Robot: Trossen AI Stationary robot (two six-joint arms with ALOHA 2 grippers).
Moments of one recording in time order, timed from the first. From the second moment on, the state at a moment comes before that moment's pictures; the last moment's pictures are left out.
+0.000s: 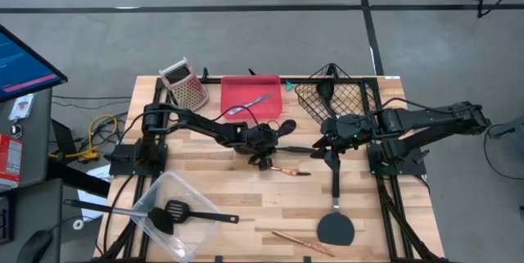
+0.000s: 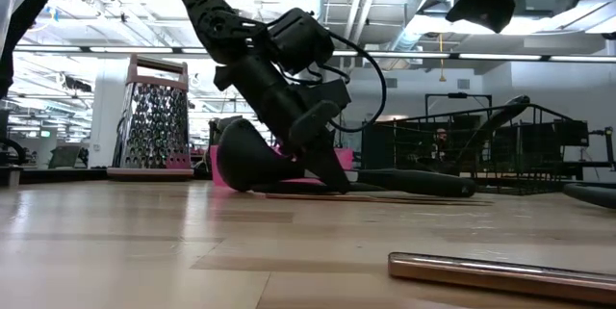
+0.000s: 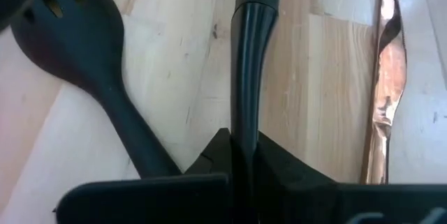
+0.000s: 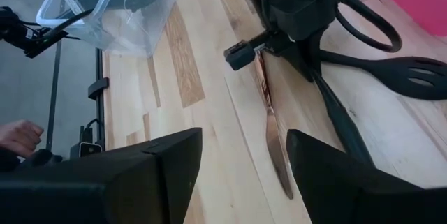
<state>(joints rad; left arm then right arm) 0.07 2.03 1.09 0.08 0.01 -0.11 0.14 1.03 0.95 -0.65 0.02 0.58</state>
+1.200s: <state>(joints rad) 0.07 1.29 1.08 0.05 -0.21 -0.29 0.12 1.03 0.95 0.03 -0.09 0.46</state>
